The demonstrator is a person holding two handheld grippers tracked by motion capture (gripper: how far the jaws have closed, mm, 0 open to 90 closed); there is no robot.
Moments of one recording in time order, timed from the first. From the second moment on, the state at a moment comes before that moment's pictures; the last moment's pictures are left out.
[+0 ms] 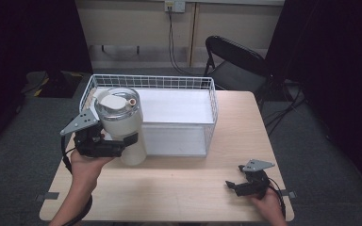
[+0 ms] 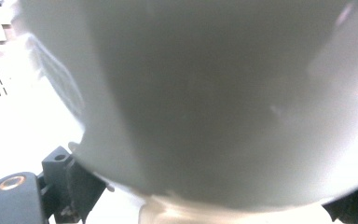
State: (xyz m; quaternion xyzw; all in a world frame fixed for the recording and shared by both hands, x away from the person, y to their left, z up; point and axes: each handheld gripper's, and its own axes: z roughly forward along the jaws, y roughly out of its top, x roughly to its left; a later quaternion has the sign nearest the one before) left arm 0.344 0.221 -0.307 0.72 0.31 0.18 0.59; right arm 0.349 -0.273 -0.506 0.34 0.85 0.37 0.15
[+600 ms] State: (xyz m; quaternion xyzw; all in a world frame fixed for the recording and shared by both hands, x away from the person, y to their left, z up) left arm 0.353 0.216 -0.274 0.72 0.31 0.17 0.60; right arm 0.349 -0.273 -0.506 0.34 0.85 0.37 0.15
